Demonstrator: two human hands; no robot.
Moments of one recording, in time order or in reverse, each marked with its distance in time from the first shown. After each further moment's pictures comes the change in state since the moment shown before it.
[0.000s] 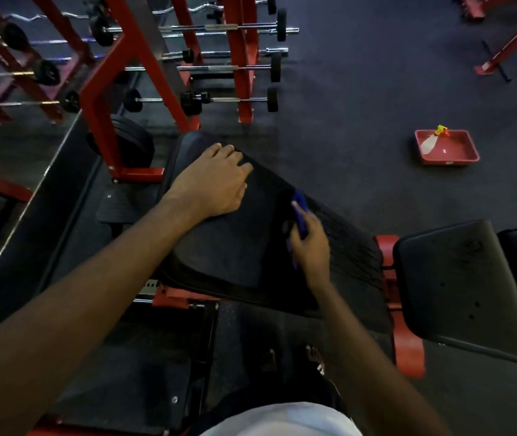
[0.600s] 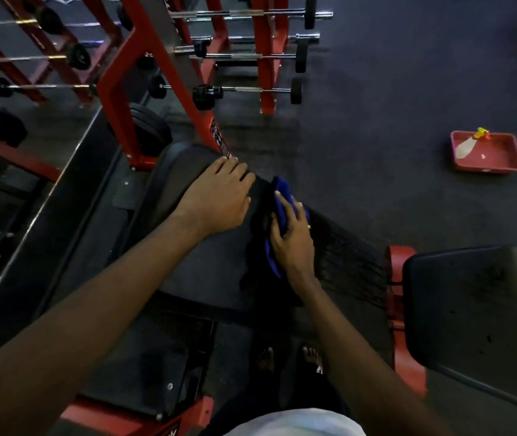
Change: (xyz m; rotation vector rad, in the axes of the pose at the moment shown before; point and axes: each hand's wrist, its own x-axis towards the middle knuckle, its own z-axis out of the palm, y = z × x) left_hand 0.032 0.026 0.011 -0.014 -0.094 -0.114; right_hand 0.042 -0.023 0.004 -0.094 -0.205 -0.123
